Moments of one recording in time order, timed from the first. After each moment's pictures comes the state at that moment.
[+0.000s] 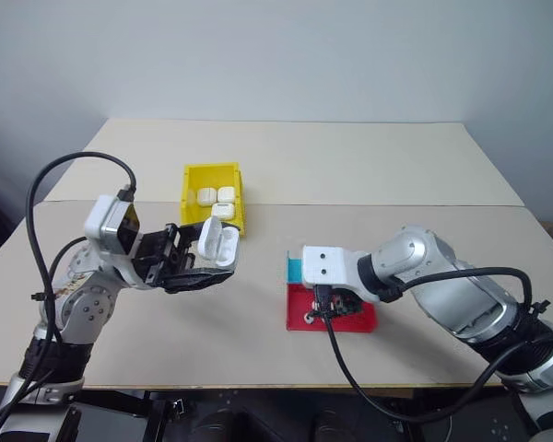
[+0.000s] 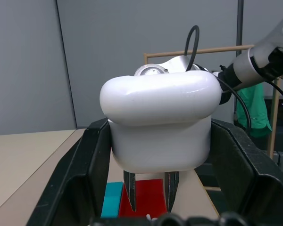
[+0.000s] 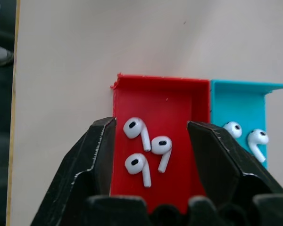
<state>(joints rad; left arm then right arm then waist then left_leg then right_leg) -0.47 0.57 0.00 -0.14 -0.84 0.22 -1.32 -0.74 -0.98 0.53 -0.48 0.19 0.77 1.15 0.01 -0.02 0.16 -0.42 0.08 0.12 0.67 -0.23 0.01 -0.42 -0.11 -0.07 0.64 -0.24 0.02</state>
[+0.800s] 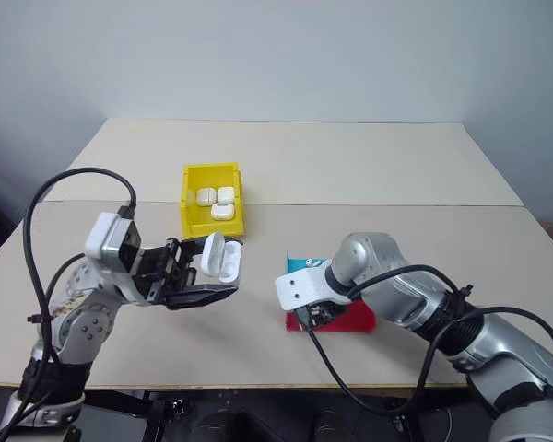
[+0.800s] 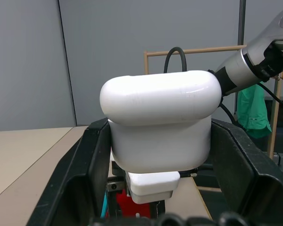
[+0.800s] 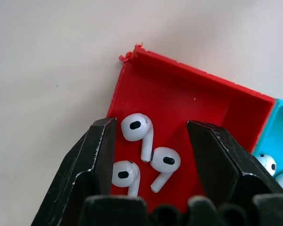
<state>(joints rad) -0.35 0.54 0.04 -0.27 -0.82 0.25 -1.26 -0.86 -0.79 0.77 -0.25 -0.19 0.54 1.37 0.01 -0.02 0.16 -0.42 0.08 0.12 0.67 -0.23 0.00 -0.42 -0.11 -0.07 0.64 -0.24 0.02</state>
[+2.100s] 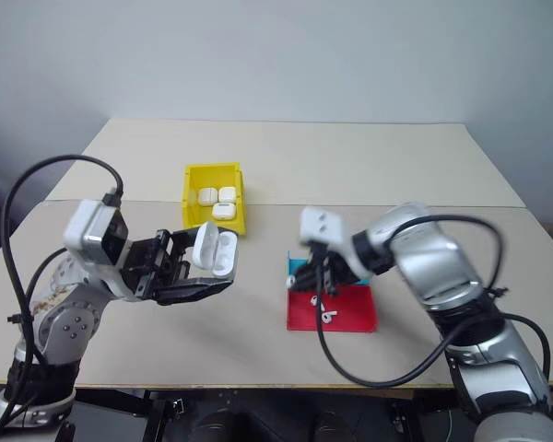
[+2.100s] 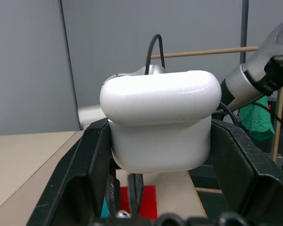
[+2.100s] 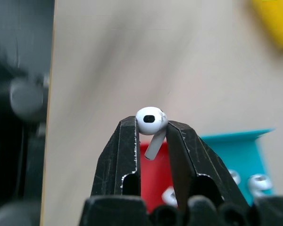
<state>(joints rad) -0.42 0.57 0.09 -0.34 -0.91 0.36 -1.21 -0.75 -0.62 0.02 -0.32 0.28 1.02 1.32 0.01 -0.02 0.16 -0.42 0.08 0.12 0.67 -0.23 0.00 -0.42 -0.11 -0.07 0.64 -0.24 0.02</state>
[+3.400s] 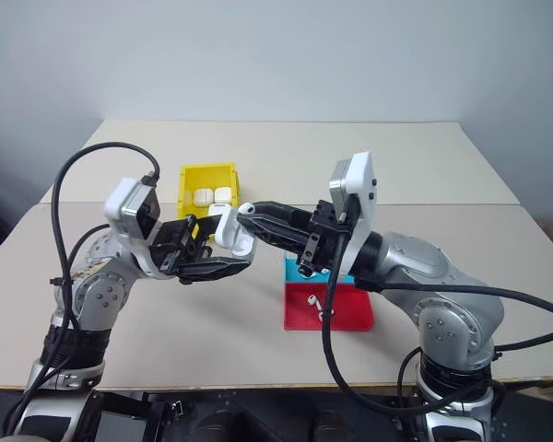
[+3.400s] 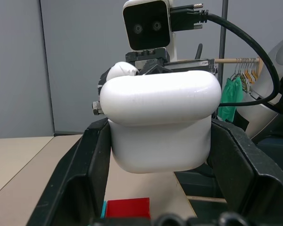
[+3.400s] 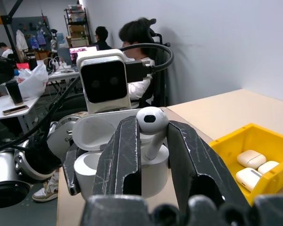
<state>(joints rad) -0.56 0.47 0.02 -0.15 -0.82 0.40 -1.30 -0.58 -0.37 -0.13 -0.64 0.89 0.92 0.59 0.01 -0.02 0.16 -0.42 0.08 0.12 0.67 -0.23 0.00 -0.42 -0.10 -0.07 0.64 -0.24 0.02</state>
